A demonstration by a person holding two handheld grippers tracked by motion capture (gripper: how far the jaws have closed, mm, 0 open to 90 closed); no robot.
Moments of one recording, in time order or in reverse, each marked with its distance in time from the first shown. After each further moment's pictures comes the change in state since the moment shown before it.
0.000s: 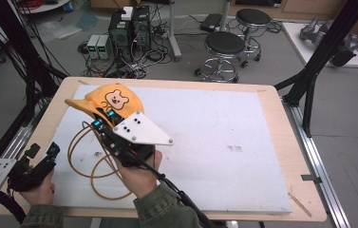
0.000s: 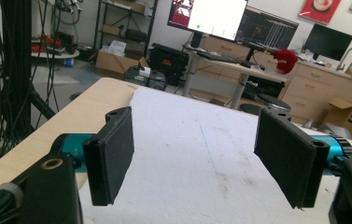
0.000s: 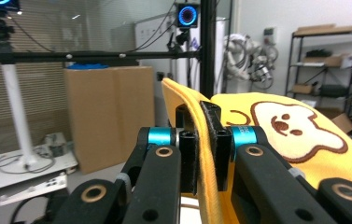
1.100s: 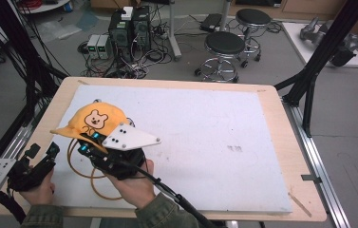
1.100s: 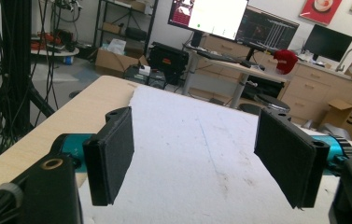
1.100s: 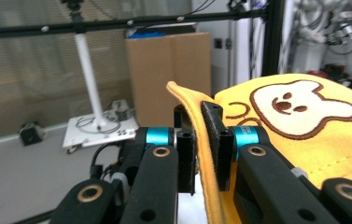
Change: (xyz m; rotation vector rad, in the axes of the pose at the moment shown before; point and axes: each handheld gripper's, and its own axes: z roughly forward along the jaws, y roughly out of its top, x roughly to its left) left arm 0.001 -0.001 0.001 0.004 0.001 -0.014; right arm 0.011 -0.027 0.008 0.145 0.259 0.054
